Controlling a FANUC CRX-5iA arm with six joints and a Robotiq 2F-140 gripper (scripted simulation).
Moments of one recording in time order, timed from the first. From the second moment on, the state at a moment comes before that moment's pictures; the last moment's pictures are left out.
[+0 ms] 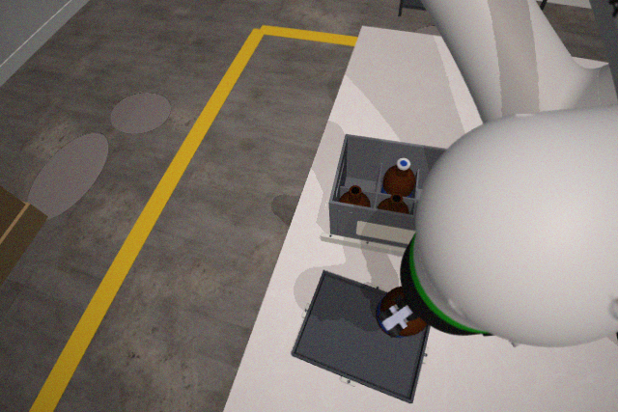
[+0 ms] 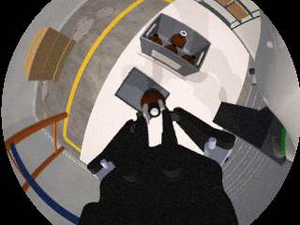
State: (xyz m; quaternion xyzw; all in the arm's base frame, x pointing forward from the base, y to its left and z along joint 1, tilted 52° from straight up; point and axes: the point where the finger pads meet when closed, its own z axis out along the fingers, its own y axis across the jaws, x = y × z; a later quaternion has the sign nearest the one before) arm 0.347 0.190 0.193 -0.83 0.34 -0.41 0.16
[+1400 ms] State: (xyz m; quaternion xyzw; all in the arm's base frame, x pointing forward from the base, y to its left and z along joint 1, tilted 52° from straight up) arm 0.397 0.199 0.155 -0.83 0.34 -0.41 0.16
